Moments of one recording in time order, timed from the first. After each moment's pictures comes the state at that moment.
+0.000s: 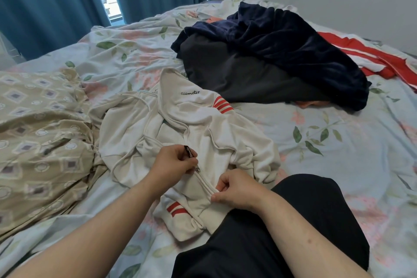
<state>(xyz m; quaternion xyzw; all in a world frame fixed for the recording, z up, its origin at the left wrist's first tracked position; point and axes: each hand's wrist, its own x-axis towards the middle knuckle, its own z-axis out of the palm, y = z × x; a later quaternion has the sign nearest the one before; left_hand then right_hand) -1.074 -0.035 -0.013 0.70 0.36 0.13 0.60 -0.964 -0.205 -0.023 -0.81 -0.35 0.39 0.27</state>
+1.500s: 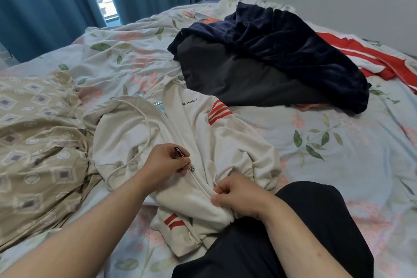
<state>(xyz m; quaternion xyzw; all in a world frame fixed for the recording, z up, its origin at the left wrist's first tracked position) -1.061 -0.001 -0.020 0.68 0.36 0.10 0.64 -0.956 -0.203 -0.009 -0.75 -0.34 0.46 0.33</state>
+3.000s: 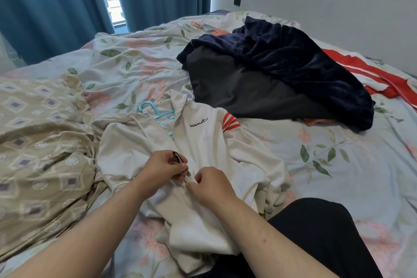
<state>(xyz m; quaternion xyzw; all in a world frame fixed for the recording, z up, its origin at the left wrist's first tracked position) -1.071 0.032 -0.024 0.64 0.36 0.10 0.67 -0.988 -0.107 -0.023 -0.87 -0.33 0.28 0.26</state>
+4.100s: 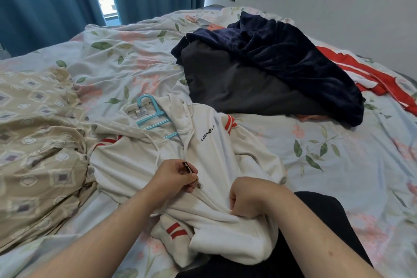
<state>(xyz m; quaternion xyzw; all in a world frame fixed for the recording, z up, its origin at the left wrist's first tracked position) -1.070 -0.011 -0.035 0.60 0.35 0.06 0.72 -0.954 -0.179 0.047 -0.82 -0.39 0.40 -0.08</state>
